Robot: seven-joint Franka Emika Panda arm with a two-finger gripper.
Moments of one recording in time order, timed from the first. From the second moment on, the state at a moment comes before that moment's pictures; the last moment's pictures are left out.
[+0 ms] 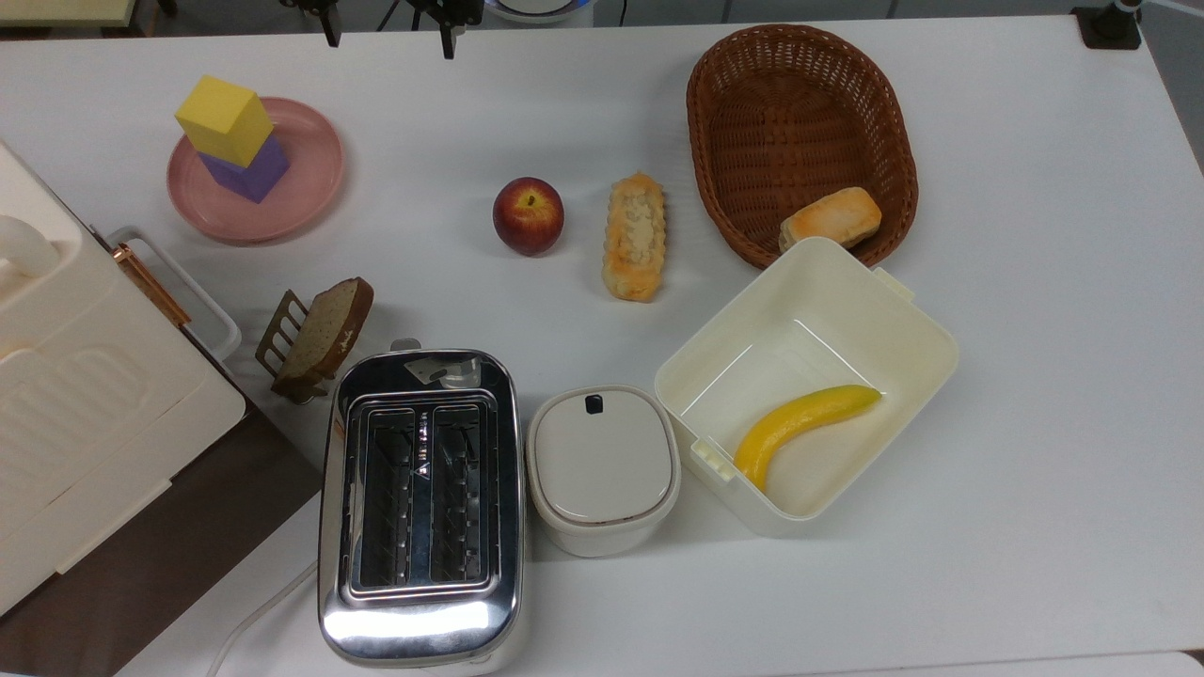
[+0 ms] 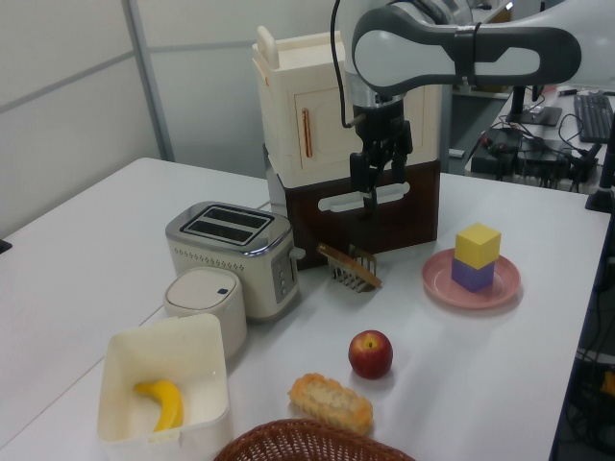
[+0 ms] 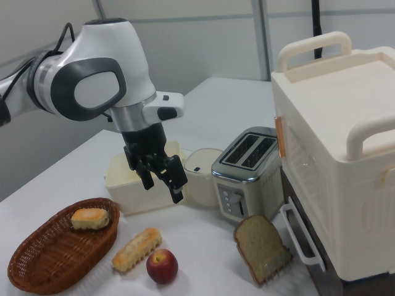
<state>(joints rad) 0.03 0.03 -0.13 -1.59 -0.06 1.59 -0.04</state>
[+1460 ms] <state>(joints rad) -0.22 -0.04 -0.06 -1.66 -0.08 1.57 0.13</state>
